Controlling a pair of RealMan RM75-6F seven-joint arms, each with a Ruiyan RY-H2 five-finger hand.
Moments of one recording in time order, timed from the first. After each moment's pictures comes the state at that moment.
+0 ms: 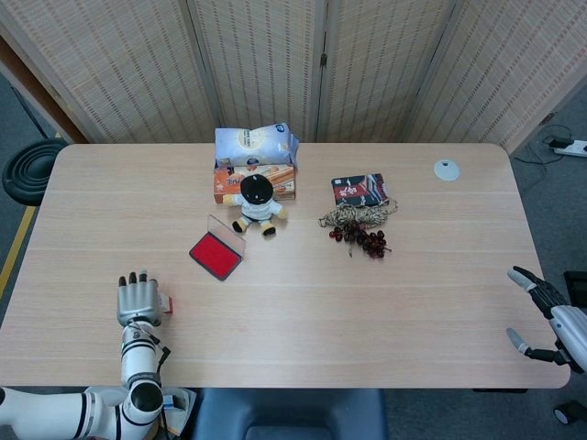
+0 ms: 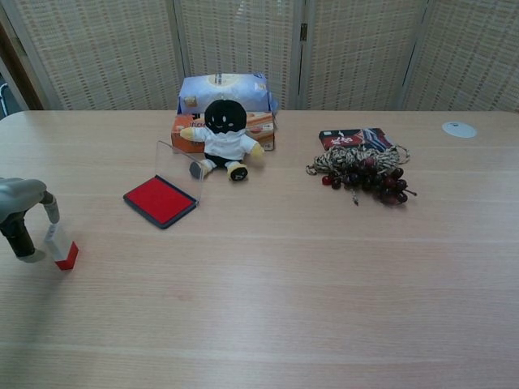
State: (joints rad) left arm -0.74 -1.61 -0.24 -1.75 0.19 1.48 1.10; right arm 0.13 -0.90 -0.10 -1.46 -1.71 1.41 0.81
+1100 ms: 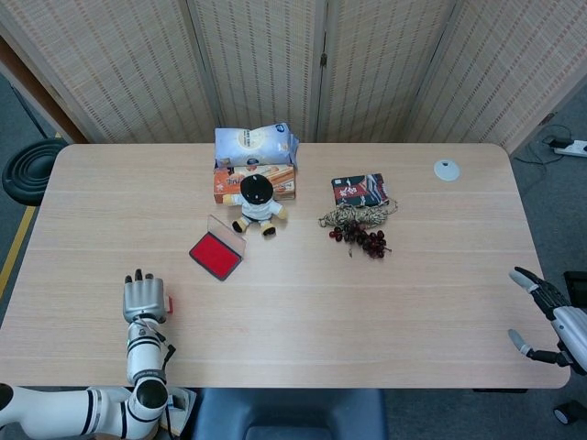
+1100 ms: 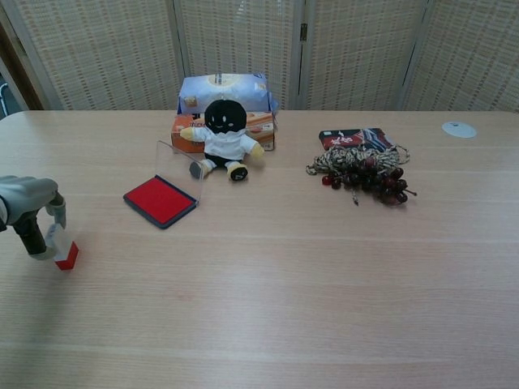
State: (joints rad) left arm -0.75 -1.63 -0.24 -1.70 0.20 1.45 1.11; right arm 0.13 -0.90 -0.11 -1.45 -1.71 1.44 0.82
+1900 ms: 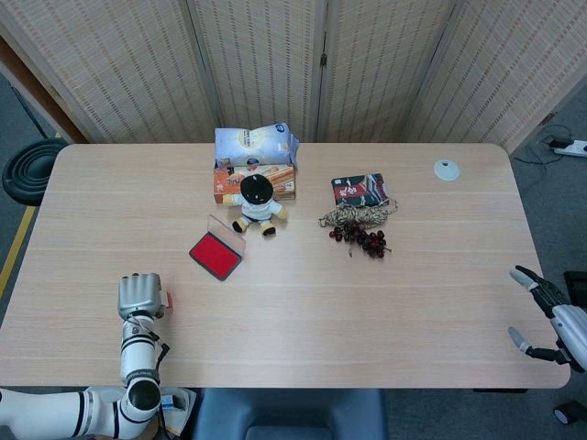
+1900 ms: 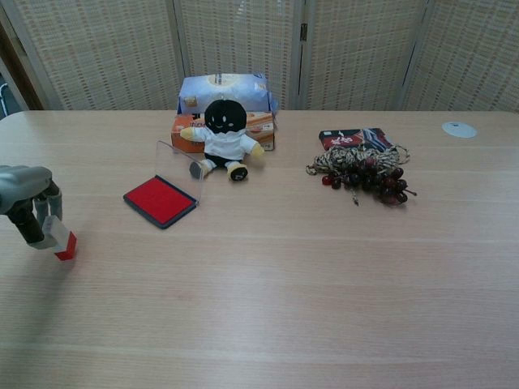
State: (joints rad) left arm -0.73 -1.60 -0.25 -1.72 0.26 1.44 1.05; right arm 0.14 -0.90 -0.11 -1.46 -1.68 1.41 0.79
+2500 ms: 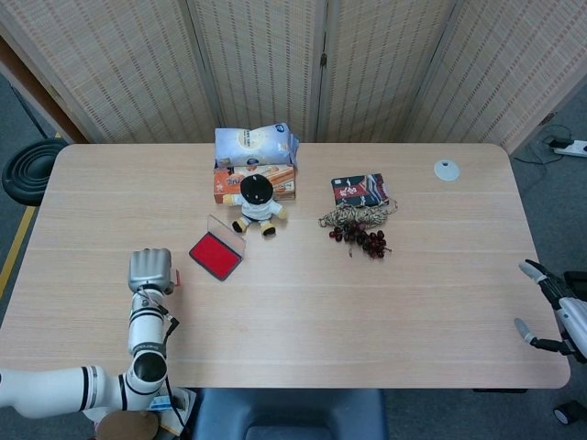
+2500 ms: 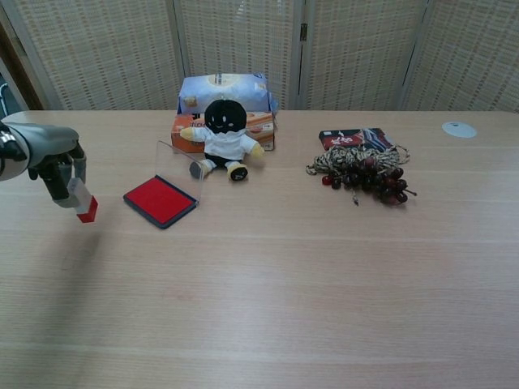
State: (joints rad) left arm -0.86 -1.55 -0.36 -1.68 0.14 1.35 1.17; right arm 0.15 -0.91 -0.09 -1.45 -1.61 1.35 0.80
